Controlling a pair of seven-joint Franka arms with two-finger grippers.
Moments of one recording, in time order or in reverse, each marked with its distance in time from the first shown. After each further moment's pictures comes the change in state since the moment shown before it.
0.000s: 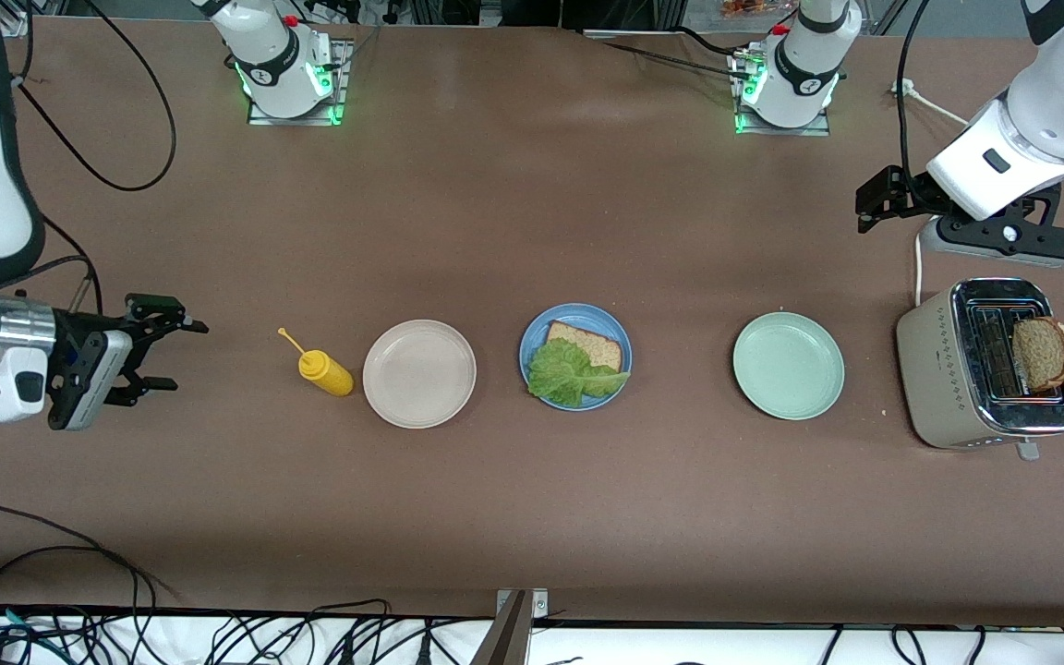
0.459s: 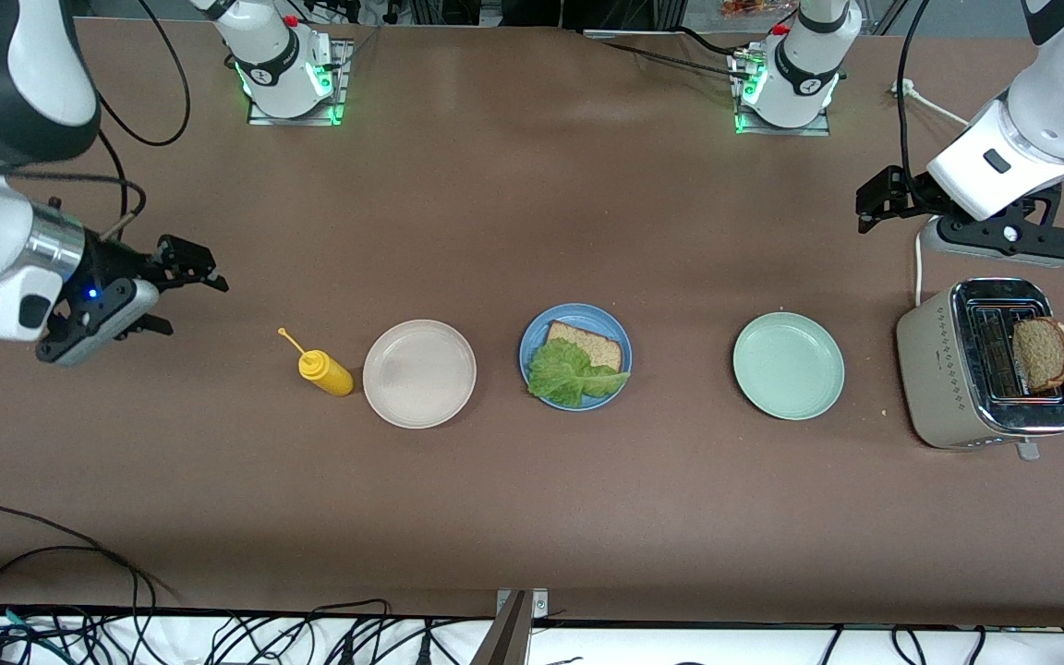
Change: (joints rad) left arm 0.000 0.000 0.001 0.000 0.000 0.000 0.000; right arm 0.145 -0.282 -0.056 -0.201 -0.087 0.062 0.451
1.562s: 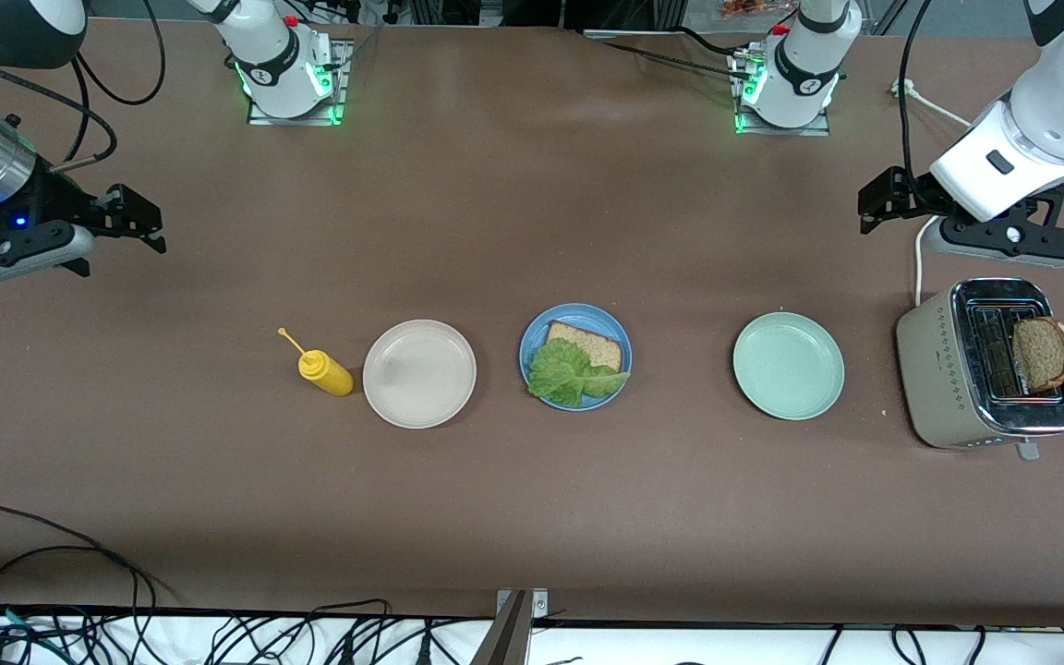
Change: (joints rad) left arm 0.001 0.000 0.002 0.000 0.000 0.000 0.000; right arm 0.120 -0.204 -0.159 -0.149 -0.199 0.024 0.248
